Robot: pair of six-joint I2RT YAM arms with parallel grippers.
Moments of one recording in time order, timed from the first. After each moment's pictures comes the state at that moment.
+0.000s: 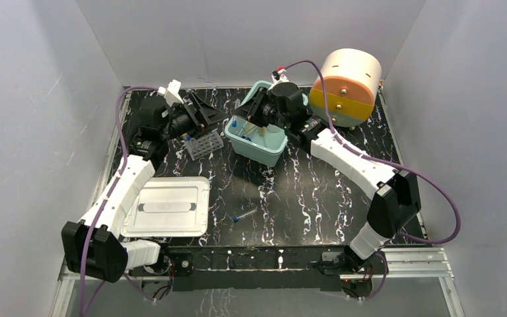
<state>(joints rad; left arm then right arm) -0.24 1.23 1.10 -0.17 0.53 -0.89 0.72 1.61 1.45 -0.12 -0.10 0.89</state>
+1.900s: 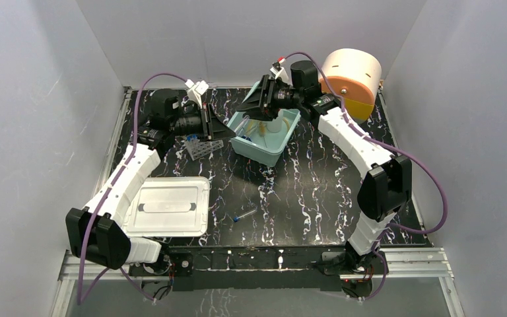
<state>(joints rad) -0.30 1.33 1.23 -0.33 0.82 -0.51 0.52 1.75 1.66 -0.28 -0.76 0.99</state>
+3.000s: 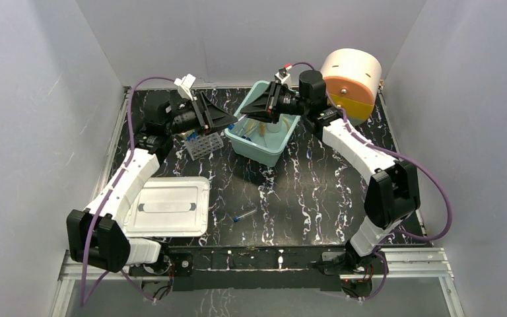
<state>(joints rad) -0.27 1.31 1.15 -0.03 0.84 -0.83 0.50 1.67 1.44 0.04 -0.85 1.24</state>
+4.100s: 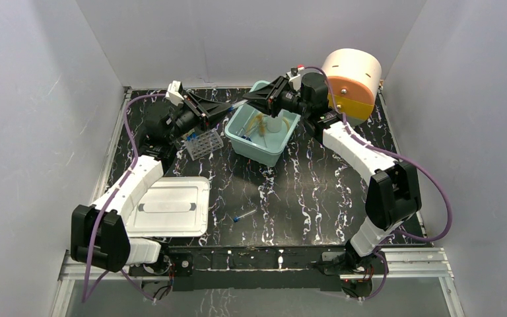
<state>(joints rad) -0.27 1.31 0.97 0.39 0.58 -1.42 0.50 1.65 1.38 0.19 -0.59 1.48</state>
